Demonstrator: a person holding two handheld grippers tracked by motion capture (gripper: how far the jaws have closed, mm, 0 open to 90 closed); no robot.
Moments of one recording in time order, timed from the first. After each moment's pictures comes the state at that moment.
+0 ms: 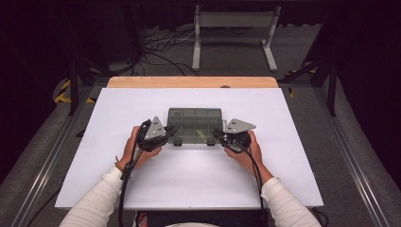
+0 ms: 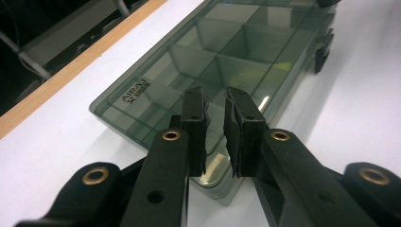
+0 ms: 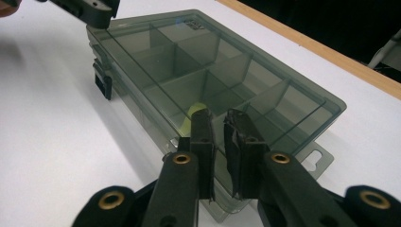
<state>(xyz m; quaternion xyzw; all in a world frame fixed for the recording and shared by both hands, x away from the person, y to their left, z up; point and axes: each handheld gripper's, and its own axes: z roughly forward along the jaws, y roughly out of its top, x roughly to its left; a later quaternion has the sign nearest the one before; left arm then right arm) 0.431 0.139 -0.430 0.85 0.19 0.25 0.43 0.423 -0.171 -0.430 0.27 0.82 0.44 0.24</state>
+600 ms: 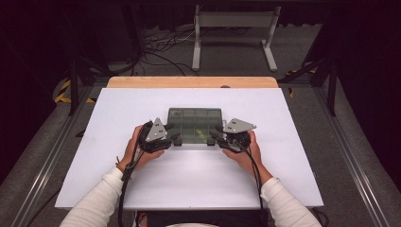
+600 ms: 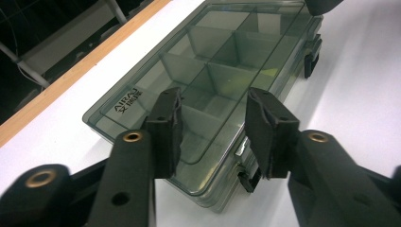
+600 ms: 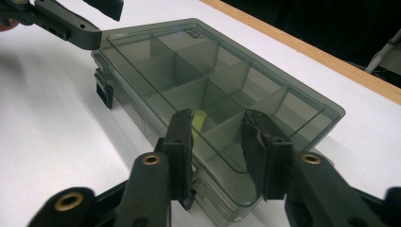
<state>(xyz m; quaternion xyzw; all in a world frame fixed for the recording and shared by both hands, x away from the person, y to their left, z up) 0.428 0.136 -0.429 0.84 0.17 0.25 0.44 0.423 -0.169 -0.428 0.27 0.81 0.46 0.24</state>
